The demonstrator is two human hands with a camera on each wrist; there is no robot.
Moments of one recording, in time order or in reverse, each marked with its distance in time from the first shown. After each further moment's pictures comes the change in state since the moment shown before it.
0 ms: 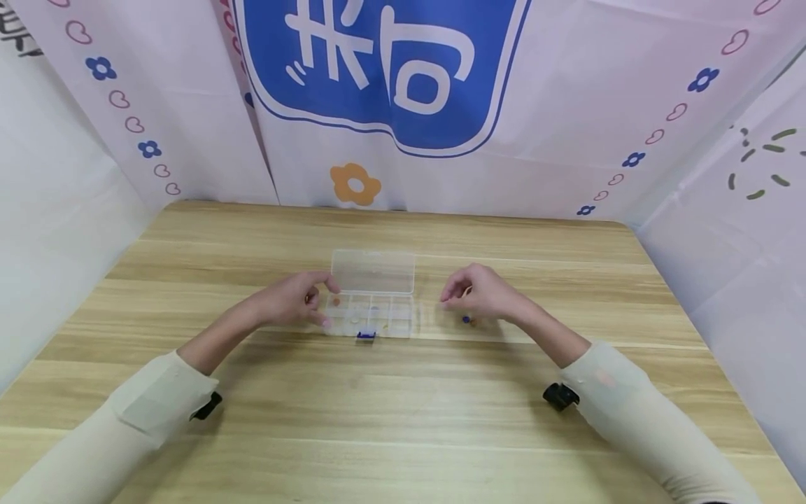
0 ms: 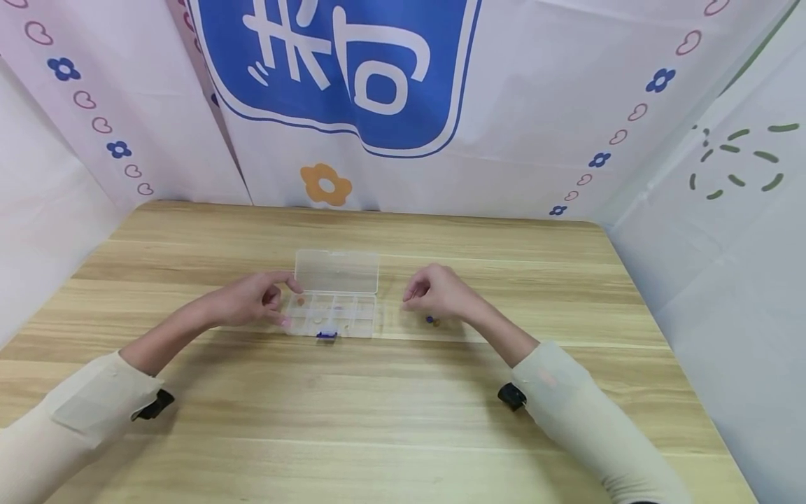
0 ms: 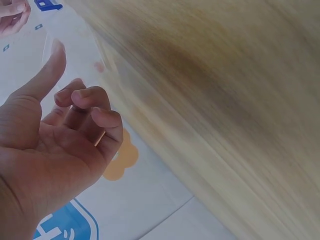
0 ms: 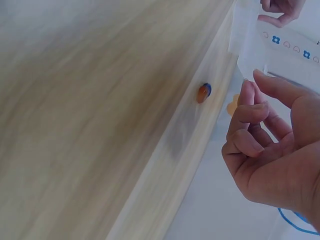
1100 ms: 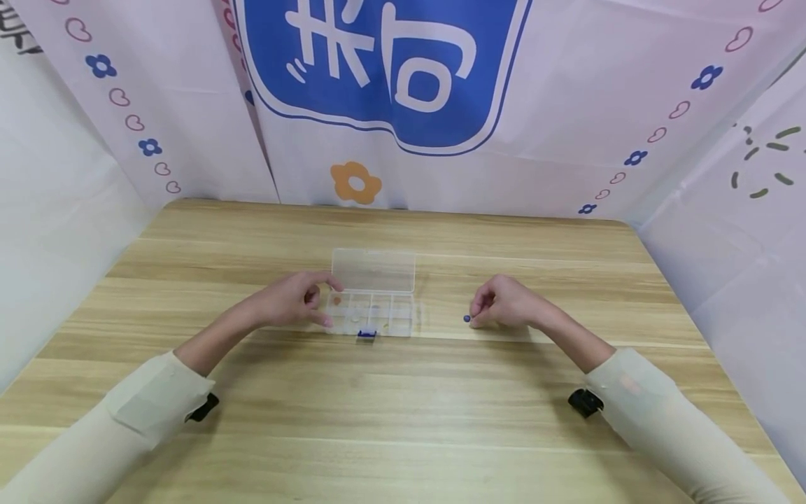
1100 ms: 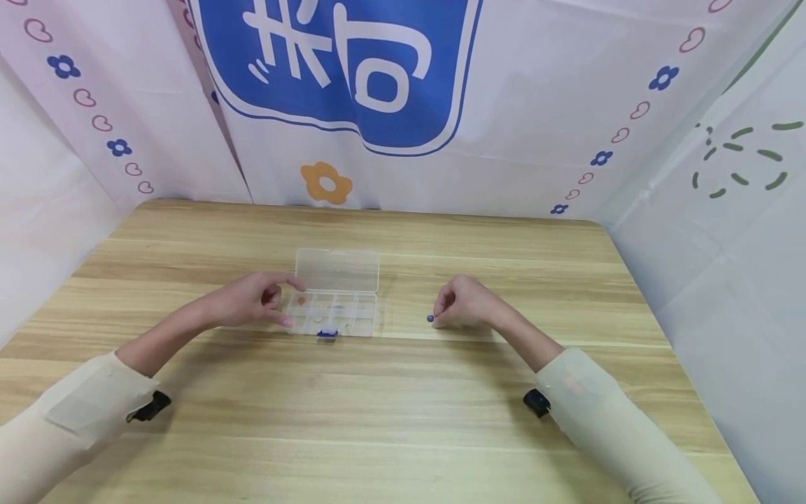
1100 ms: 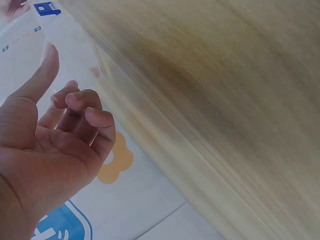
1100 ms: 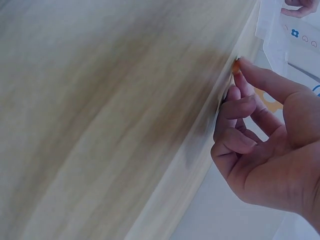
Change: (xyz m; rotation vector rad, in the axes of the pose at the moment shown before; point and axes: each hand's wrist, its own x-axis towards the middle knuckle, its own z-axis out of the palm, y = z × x) left_hand -0.002 -0.005 0.001 0.063 0.039 0.068; right_hand -0.020 0.033 -0.012 0.003 -0.081 0.141
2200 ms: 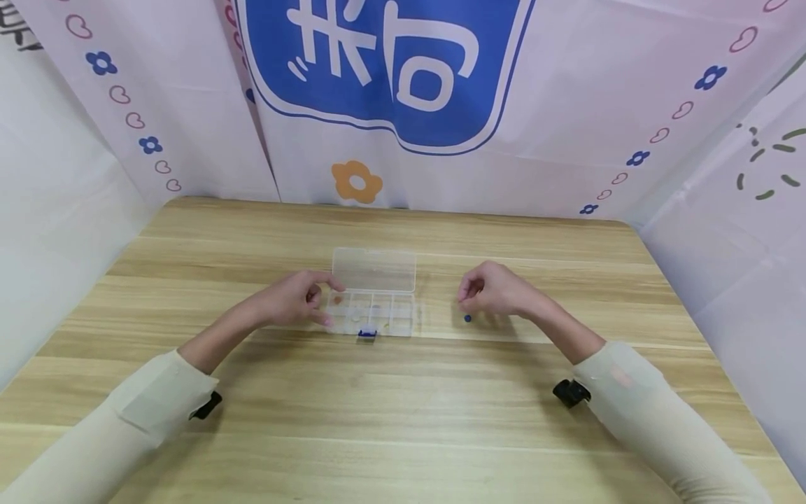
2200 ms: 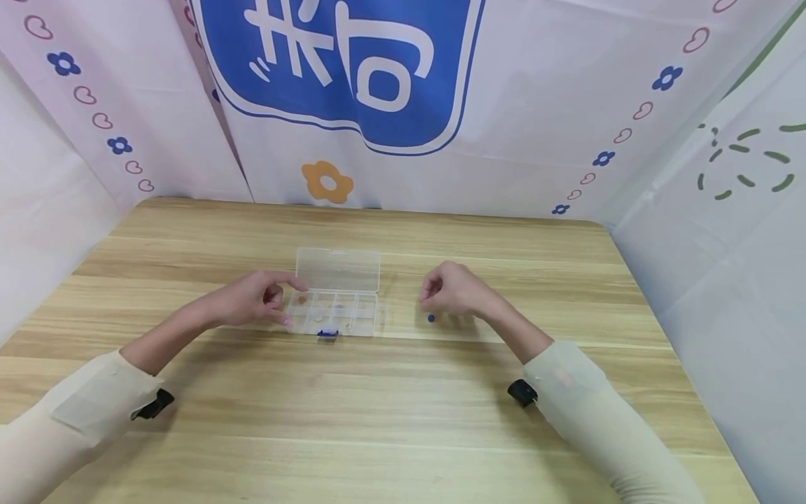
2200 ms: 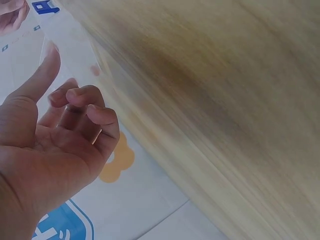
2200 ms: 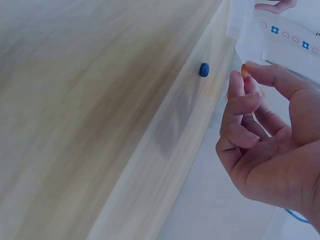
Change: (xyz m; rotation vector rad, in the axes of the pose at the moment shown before) left_hand 0.002 0.001 0.002 -0.052 -0.006 -0.044; right_hand 0.011 -0.024 -0.004 0.044 0.021 -0.053
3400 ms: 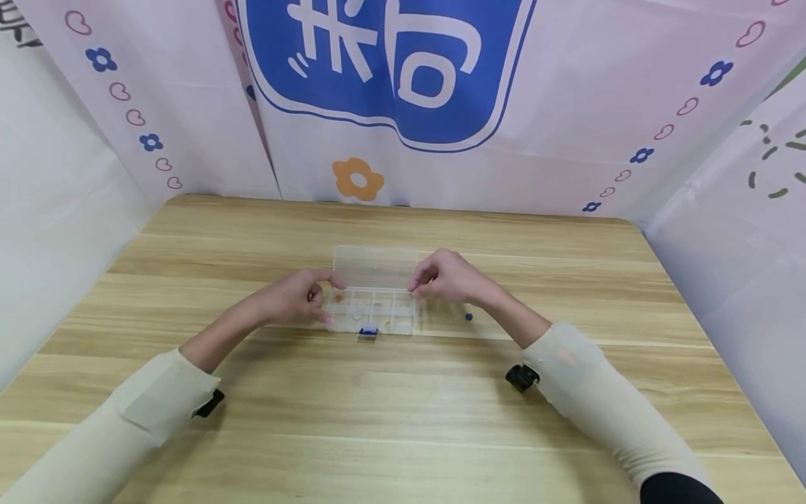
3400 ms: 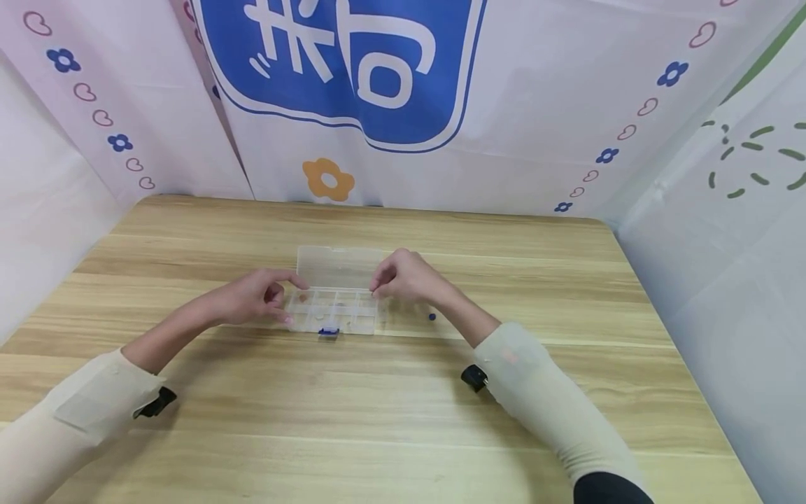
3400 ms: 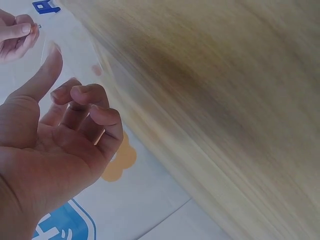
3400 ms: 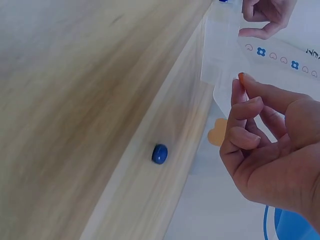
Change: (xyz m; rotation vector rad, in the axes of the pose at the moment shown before) left_hand 0.001 0.000 0.000 -0.022 -0.022 -0.016; right_hand 0.046 -0.042 0.031 0.026 -0.021 -0.124
